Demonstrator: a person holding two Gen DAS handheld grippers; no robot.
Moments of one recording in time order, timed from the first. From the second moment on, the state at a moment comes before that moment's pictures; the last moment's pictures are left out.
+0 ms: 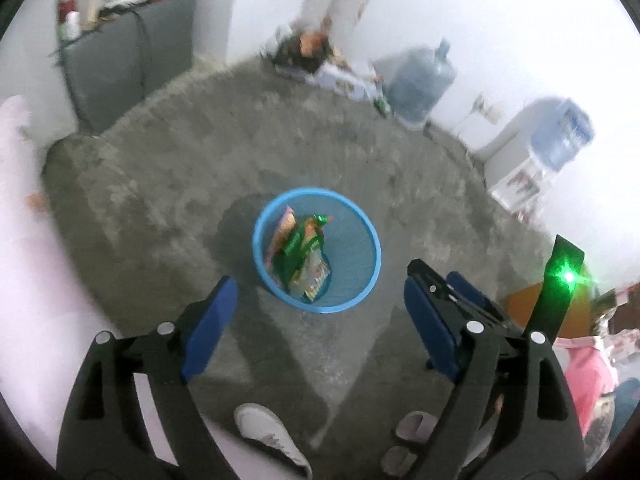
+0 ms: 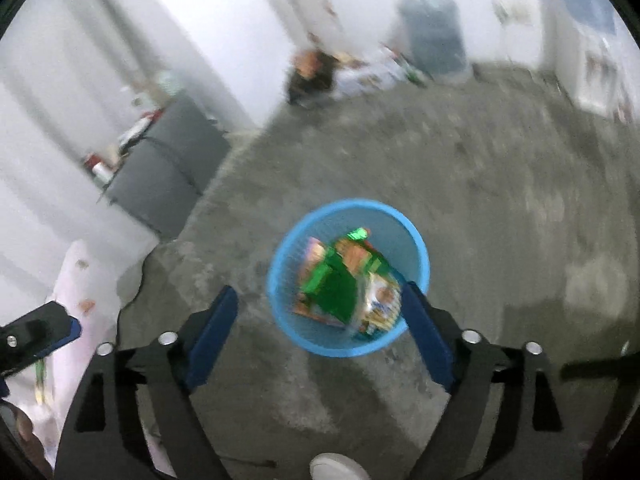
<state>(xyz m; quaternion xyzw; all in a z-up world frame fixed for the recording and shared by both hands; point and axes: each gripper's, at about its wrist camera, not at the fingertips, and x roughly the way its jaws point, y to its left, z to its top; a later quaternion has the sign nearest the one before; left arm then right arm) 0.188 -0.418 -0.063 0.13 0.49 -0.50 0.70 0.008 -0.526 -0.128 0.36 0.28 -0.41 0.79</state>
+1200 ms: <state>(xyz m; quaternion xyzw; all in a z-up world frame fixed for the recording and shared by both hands) 0.162 0.109 -0.019 -0.11 0.36 -0.29 0.88 0.151 -0.199 -0.037 0.19 0.38 0.00 0.90</state>
